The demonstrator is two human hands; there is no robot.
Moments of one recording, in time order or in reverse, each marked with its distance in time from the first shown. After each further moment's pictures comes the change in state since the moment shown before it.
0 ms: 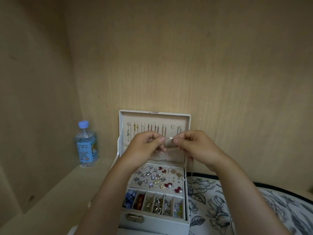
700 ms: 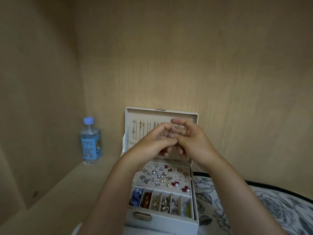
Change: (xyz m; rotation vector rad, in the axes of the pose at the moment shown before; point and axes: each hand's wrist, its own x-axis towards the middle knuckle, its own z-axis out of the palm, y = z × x) left_hand -0.008 0.017 -0.004 -0.156 -0.261 -0.013; right_hand 0.006 -0.010 0.037 0.217 0.090 -0.143
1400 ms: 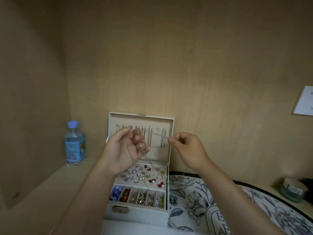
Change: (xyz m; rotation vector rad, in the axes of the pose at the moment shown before) left_hand -0.019 0.007 0.004 -0.929 0.077 -0.022; right_hand -0.026 0.000 -0.050 -0.420 0.202 -0.022
